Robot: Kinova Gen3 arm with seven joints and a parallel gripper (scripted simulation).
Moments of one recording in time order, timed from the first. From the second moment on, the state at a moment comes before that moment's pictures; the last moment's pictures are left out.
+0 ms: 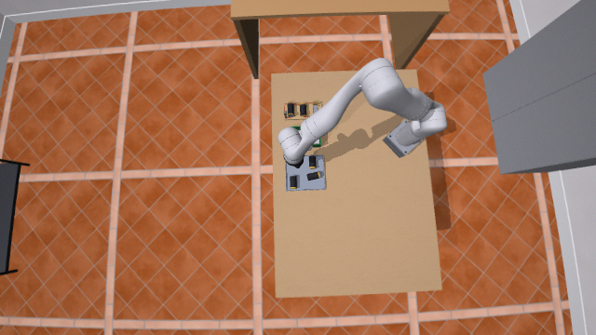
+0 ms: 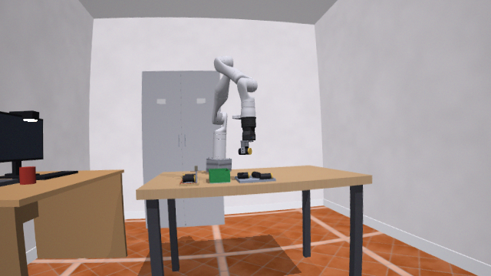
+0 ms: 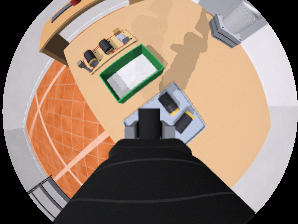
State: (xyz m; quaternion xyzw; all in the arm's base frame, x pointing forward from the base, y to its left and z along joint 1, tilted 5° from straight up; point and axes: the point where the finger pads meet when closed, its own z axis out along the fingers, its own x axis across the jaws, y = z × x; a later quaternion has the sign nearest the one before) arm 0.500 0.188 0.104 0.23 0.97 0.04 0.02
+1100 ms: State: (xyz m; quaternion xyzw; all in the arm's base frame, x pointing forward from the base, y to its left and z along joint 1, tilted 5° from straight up) arm 0.500 0.188 0.104 -0.03 1.00 0.03 0.03
